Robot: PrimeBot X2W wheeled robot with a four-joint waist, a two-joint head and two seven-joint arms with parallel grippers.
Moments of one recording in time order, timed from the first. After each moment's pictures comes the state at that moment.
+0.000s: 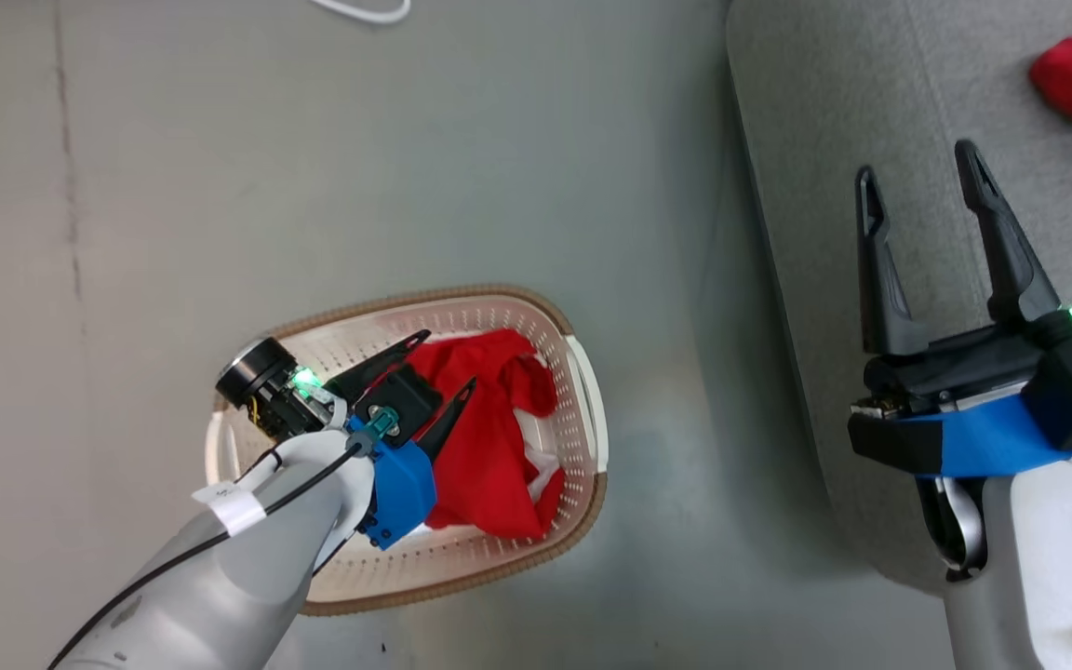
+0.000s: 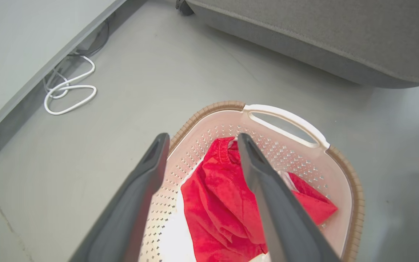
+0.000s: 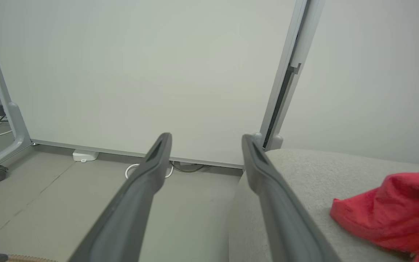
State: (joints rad) left arm -0.76 0.24 -1.00 0.92 -0.31 -0.13 -0.26; right arm -0.36 -0.05 0.00 0.00 -0.04 0.13 -0.26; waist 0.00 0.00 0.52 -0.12
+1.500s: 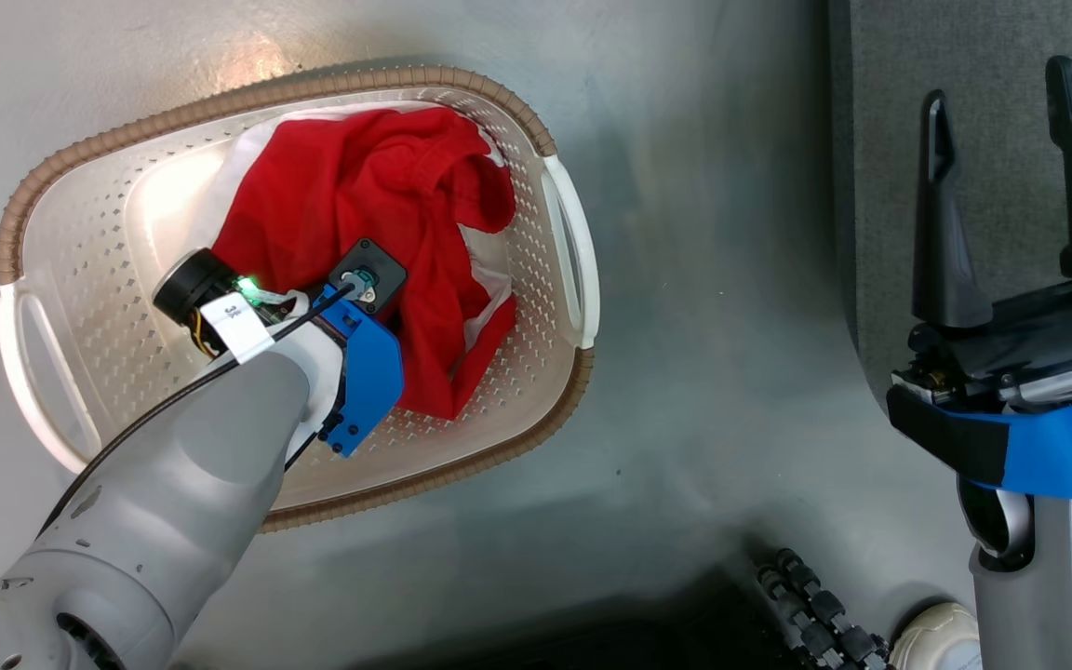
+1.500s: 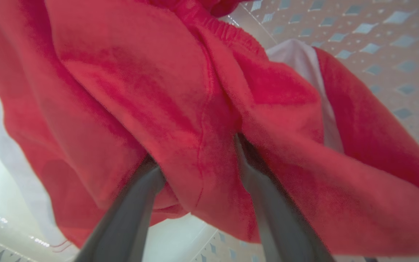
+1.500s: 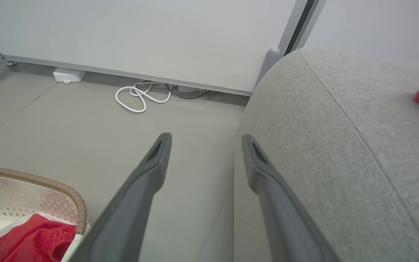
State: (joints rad) left arm -1.02 0.23 -1.28 1.09 -0.66 -0.13 0.05; right arm -0.39 -0.05 -0.01 -0.19 -0.04 0.13 -0.26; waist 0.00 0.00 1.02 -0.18
